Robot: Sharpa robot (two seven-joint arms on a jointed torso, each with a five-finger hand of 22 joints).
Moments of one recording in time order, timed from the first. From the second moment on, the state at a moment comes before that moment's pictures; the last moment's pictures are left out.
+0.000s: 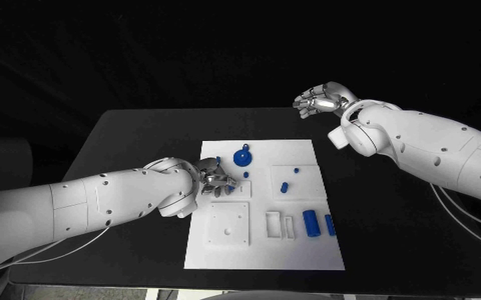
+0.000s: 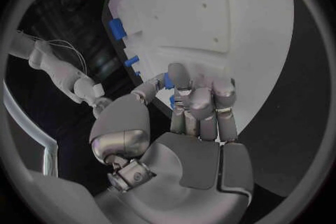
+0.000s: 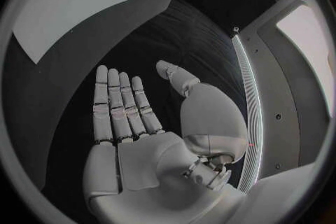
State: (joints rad) left arm 1.16 -0.70 -0.21 1.42 -0.94 -0.23 -0.36; left_hand 0.74 -0.03 0.65 -0.14 0.32 1.18 0.01 0.34 0.88 1.41 -0.09 0.85 0.40 1.28 -0.20 1.47 0.67 0.13 1.06 -0.18 1.24 1.24; right arm 1.27 -0.60 -0.05 1.06 -0.65 -0.28 0.08; right_hand 0.99 -0.14 0.58 -0.21 0.37 0.78 0.20 0.30 0.42 0.83 0.18 0.44 0.12 0.85 0.17 0.42 0.44 0.25 0.89 0.23 0.11 0.60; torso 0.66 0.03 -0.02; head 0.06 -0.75
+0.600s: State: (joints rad) left arm 1.20 -0.71 -0.18 1.42 -0.91 -0.09 -0.37; left_hand 0.66 0.05 0.66 -0.15 0.33 1.10 0.02 0.37 1.04 1.36 -0.09 0.87 0.40 1.25 -0.19 1.46 0.66 0.13 1.02 -0.17 1.23 1.24; right arm 1.27 -0.60 -0.05 1.06 -0.65 -0.28 0.08; right_hand 0.99 -0.14 0.57 -0.20 0.37 0.77 0.20 0.30 0.42 0.83 0.18 0.44 0.12 0.85 0.17 0.42 0.44 0.25 0.89 0.23 0.11 0.60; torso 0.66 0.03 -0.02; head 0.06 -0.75
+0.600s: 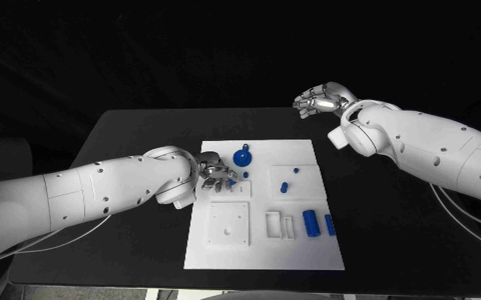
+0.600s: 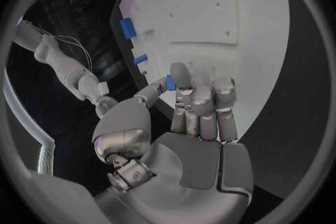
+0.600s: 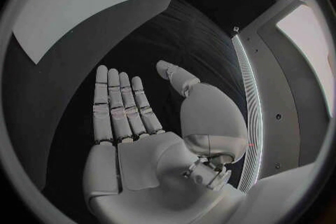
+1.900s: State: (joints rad) left arm 1.33 -0.57 -0.18 1.26 -0.91 0.36 -0.51; left_hand 0.62 0.09 0.66 -0.15 0.41 1.07 0.02 0.43 1.27 1.31 -0.09 0.93 0.40 1.21 -0.19 1.51 0.63 0.12 1.01 -0.16 1.23 1.26; right arm 1.27 -0.59 -0.05 1.05 -0.65 -0.28 0.08; right_hand 0.98 -0.14 0.57 -0.20 0.37 0.77 0.20 0.30 0.41 0.83 0.18 0.44 0.12 0.85 0.17 0.42 0.44 0.25 0.89 0.23 0.11 0.60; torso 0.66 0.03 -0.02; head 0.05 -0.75
